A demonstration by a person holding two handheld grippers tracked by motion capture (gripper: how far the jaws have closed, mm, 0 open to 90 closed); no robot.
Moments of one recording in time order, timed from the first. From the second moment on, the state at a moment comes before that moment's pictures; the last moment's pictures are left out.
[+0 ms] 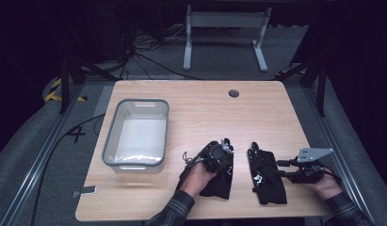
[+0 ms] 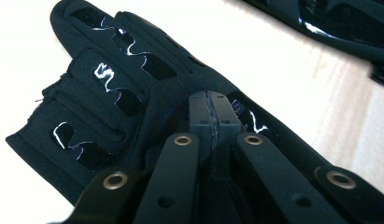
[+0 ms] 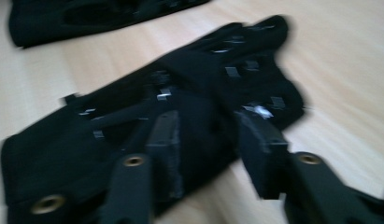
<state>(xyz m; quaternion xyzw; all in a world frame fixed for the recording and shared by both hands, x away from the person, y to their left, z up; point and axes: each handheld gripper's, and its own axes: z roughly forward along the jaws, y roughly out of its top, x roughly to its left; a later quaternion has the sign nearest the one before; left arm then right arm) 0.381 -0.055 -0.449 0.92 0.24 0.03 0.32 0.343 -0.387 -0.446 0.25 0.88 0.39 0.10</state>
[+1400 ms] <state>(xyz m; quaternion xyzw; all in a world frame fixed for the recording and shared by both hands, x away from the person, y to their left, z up) 0.371 -0.065 -0.455 0.89 0.30 0.06 0.35 0.364 -0.329 -0.452 0.20 0.90 0.37 0.07</state>
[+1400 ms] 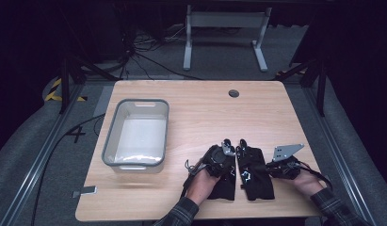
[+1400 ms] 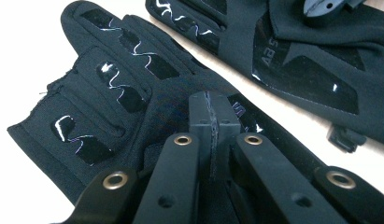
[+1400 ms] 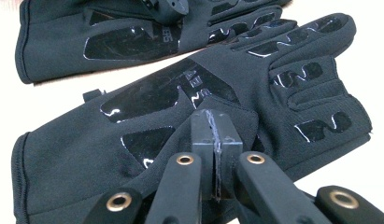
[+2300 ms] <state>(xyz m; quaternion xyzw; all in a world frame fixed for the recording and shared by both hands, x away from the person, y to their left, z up) 0.368 -0.036 -0.437 0.87 0.32 0.05 0.37 0.364 -0.327 -0.447 0.20 0.90 0.37 0.08</state>
